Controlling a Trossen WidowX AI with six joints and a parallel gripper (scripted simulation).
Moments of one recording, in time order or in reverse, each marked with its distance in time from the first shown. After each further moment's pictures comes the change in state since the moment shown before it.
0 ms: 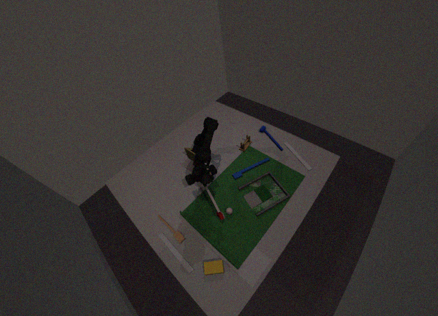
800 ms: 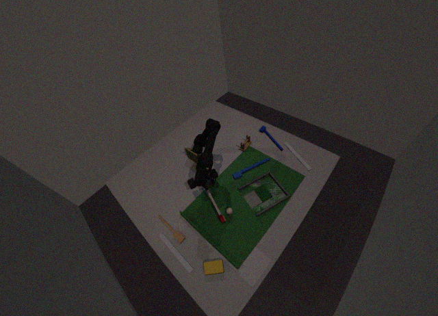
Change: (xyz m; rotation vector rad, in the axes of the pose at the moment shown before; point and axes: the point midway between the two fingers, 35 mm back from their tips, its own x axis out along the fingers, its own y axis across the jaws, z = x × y) arm 0.046 0.007 -0.001 -0.001 0.007 0.002
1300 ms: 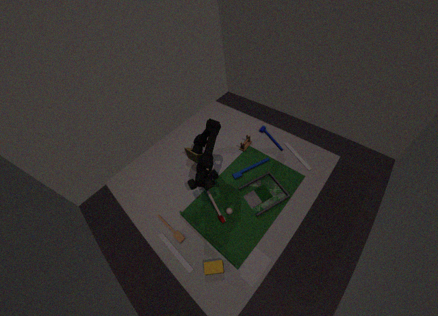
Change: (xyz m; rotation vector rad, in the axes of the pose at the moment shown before) arm 0.008 0.001 0.000 0.002 -0.005 0.002
